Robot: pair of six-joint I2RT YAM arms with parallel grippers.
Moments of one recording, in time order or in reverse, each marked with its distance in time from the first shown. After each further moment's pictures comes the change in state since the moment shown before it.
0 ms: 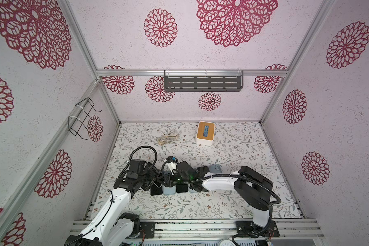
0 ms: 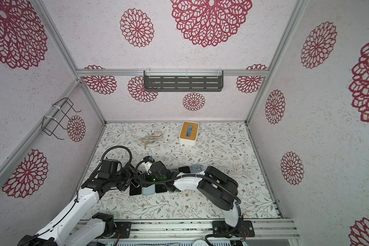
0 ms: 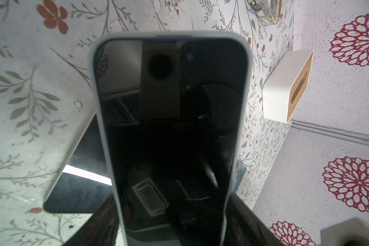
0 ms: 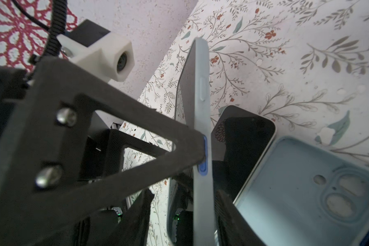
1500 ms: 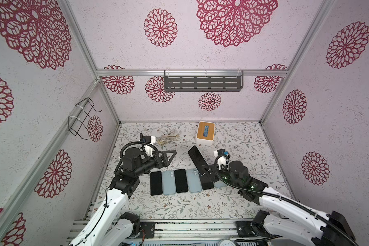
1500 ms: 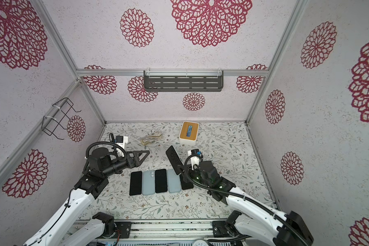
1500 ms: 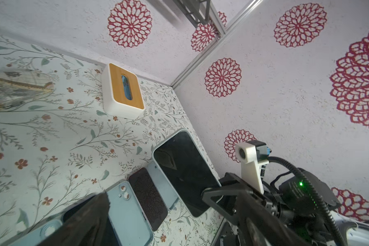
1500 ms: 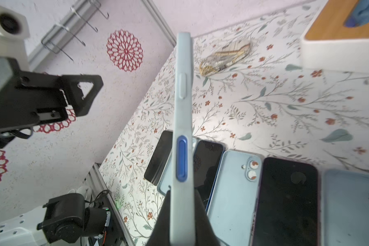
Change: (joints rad) left arm -0.110 -0.032 0.186 0.447 0.306 0.498; right arm -0.320 -0.988 -0.514 -0.348 0.094 -0.094
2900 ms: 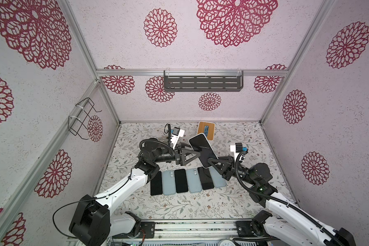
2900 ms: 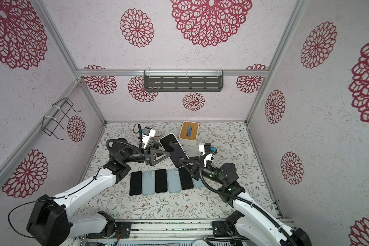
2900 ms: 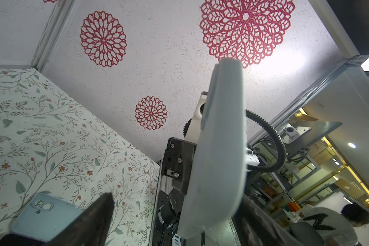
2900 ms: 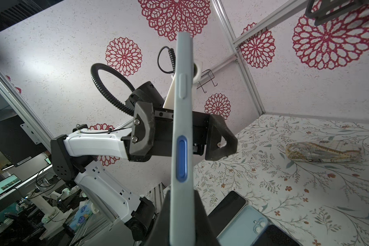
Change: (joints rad) left arm -0.215 0.381 0.103 0.686 0.387 -0.213; right arm -0.168 -0.068 -0.076 0.598 -0.467 0.083
